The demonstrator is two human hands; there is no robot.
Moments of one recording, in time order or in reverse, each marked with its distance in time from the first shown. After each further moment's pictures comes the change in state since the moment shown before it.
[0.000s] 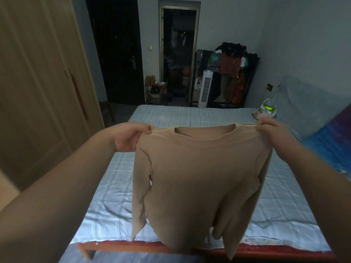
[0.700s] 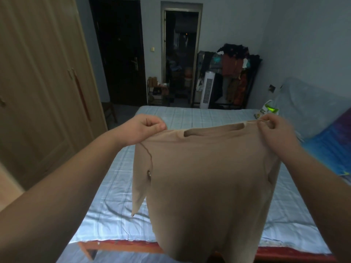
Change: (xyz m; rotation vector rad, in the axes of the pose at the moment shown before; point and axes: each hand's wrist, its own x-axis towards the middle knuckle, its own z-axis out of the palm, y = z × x) left_hand -0.028 0.025 0.054 0.687 0.302 0.395; right_hand -0.001 0.007 -0.001 -0.380 0.225 -0.090
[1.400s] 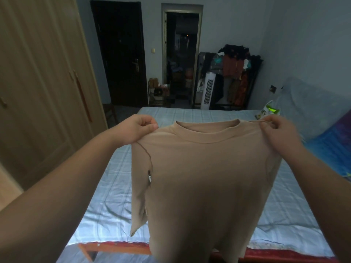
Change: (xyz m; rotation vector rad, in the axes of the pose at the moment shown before) left_hand 0.011 -0.012 -0.004 0.112 0.109 -0.122; right_hand 0.005 0.001 -0.009 0.015 -0.024 0.021
